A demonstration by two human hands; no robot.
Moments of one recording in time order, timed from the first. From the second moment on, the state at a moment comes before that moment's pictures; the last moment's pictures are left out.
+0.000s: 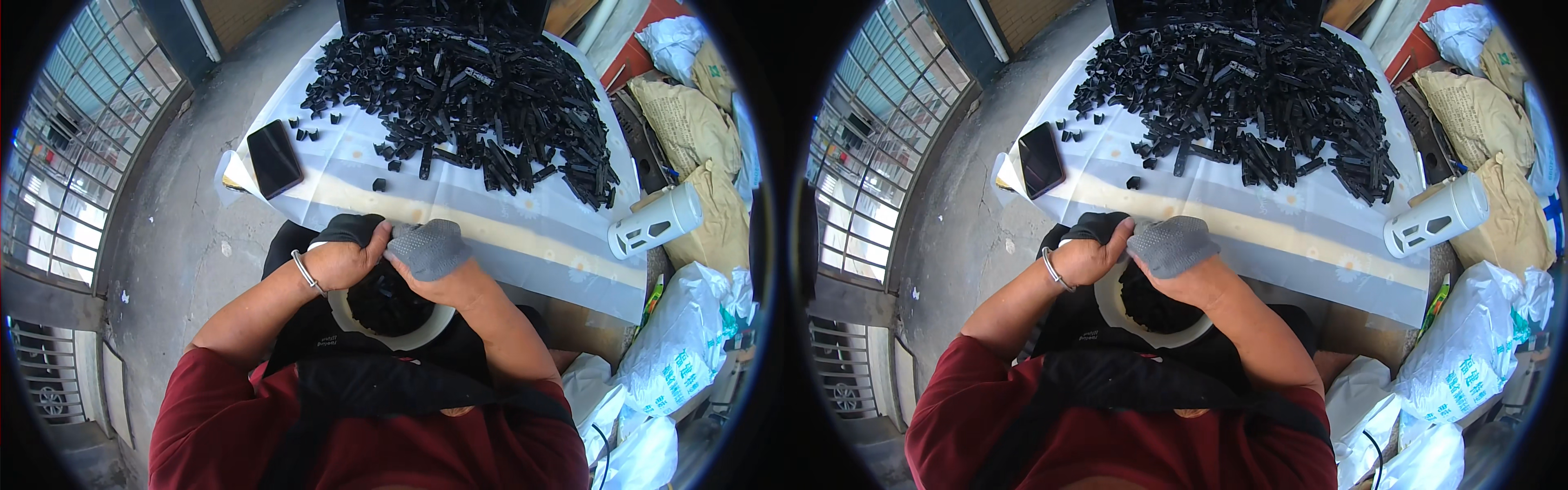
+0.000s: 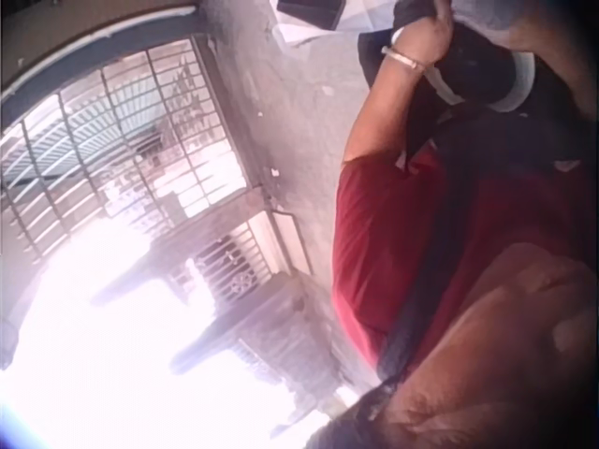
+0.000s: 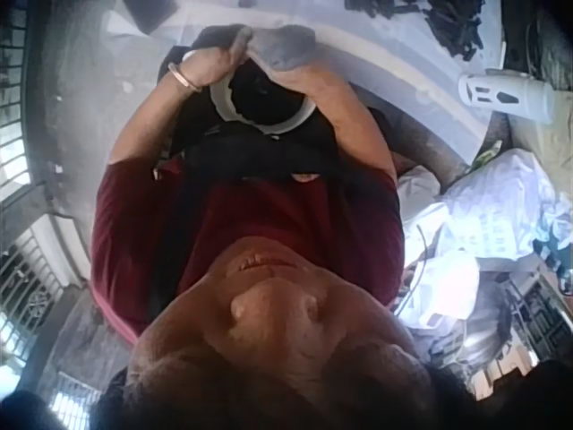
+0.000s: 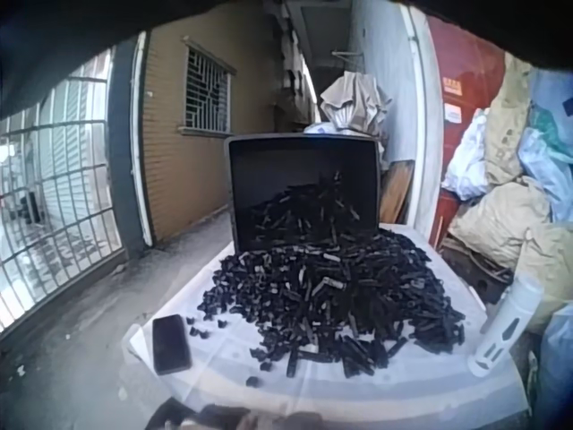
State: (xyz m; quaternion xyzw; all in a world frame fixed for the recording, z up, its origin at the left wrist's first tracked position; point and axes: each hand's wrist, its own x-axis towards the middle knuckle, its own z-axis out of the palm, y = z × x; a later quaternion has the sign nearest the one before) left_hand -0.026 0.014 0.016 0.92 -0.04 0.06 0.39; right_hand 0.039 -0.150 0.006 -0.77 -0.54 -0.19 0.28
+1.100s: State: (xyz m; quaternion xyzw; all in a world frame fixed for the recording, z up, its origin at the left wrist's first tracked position) left_hand -0.014 0.007 0.010 0.78 0.11 -0.03 0.61; right_hand 0.051 -0.148 0.010 -0.80 -0.51 -0.18 0.26
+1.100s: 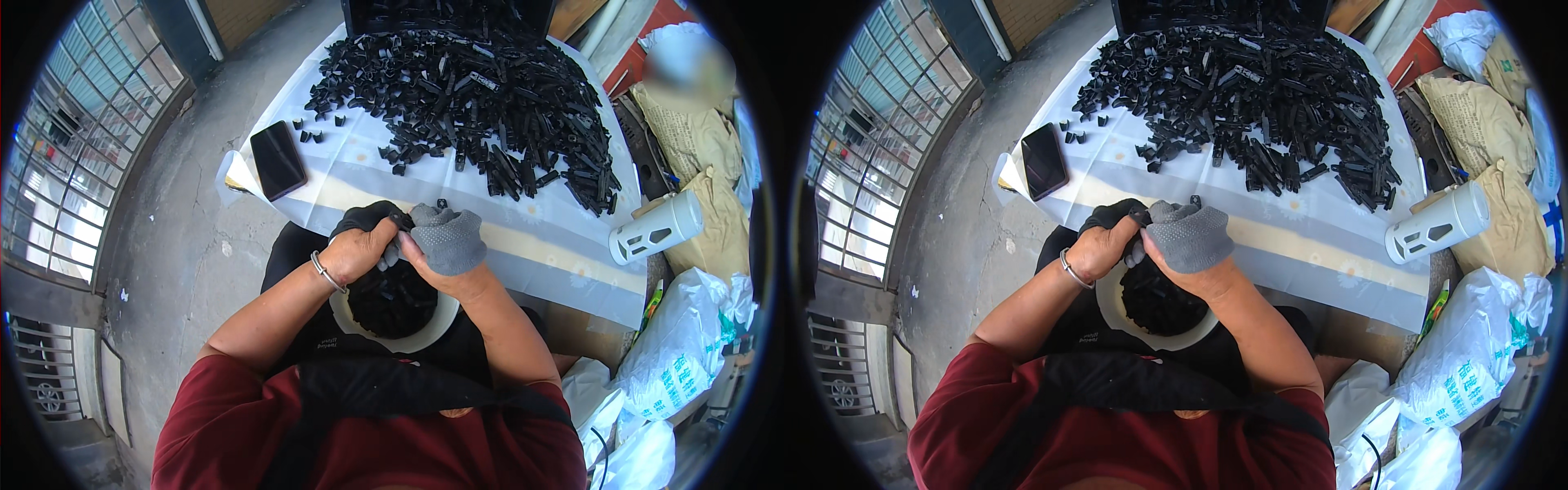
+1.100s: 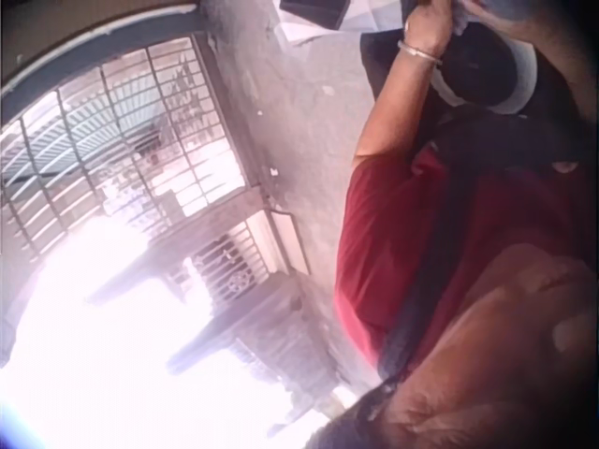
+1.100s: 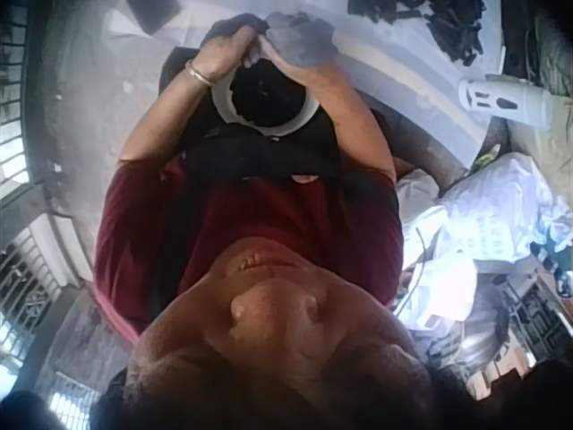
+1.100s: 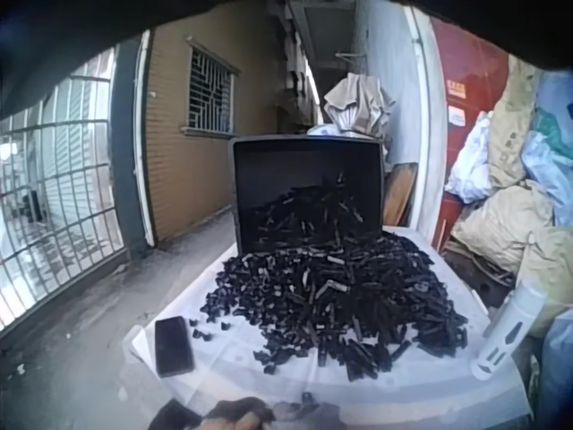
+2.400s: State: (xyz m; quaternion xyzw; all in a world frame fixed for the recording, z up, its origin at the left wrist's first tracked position) left_hand 0.068 0.025 -0.005 0.98 0.01 0.16 0.10; right_hand 0.065 -0.169 0.004 -0.87 -0.43 -0.17 0.17
